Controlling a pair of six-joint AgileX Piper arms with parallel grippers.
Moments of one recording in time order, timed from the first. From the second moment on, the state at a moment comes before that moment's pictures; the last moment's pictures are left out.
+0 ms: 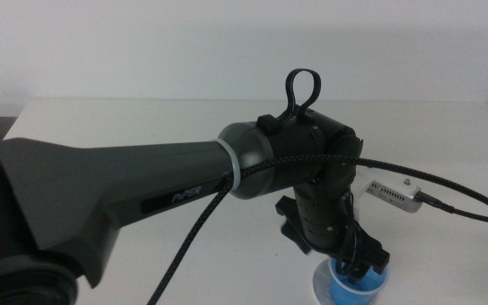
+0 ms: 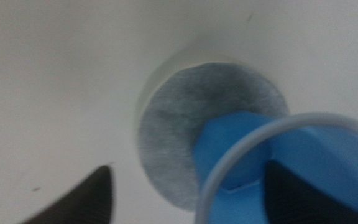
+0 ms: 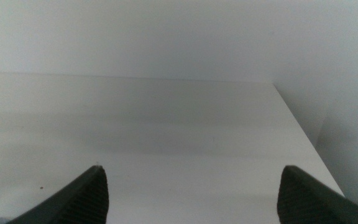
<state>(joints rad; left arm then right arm) -0.91 2.07 -1.62 -0.16 0.98 -0.09 0.00 0.00 0.00 -0.03 0.25 -0.02</state>
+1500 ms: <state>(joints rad) -0.13 0.36 -0.31 -0.10 0.47 0.02 0.00 0.00 0.00 -0.03 0.25 -0.02</state>
